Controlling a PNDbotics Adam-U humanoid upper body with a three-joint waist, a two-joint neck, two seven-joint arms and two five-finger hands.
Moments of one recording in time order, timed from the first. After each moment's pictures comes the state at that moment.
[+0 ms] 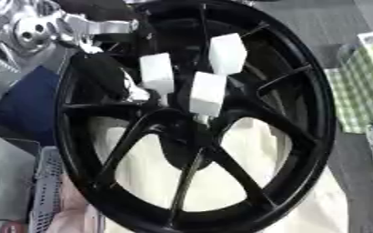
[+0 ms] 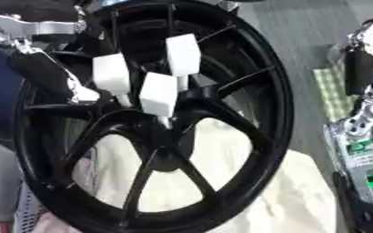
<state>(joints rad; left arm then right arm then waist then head) -1.26 0.51 -0.69 -1.62 -0.54 0.34 -0.88 -0.19 -0.38 -0.20 -1.98 0.03 0.25 -0.86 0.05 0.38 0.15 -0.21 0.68</state>
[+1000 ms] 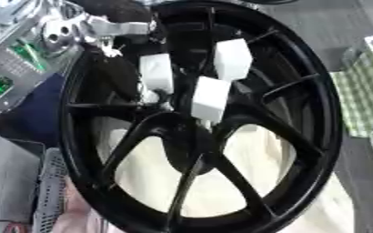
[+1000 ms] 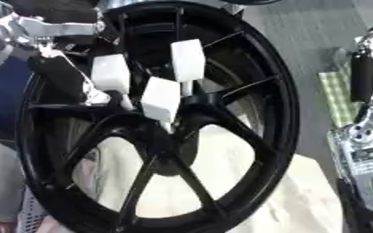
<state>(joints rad) -1.28 0.48 -0.69 -1.60 -0.55 0.35 -0.87 -0.19 -0.37 -0.20 -1.98 0.03 0.25 -0.87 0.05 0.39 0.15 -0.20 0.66</state>
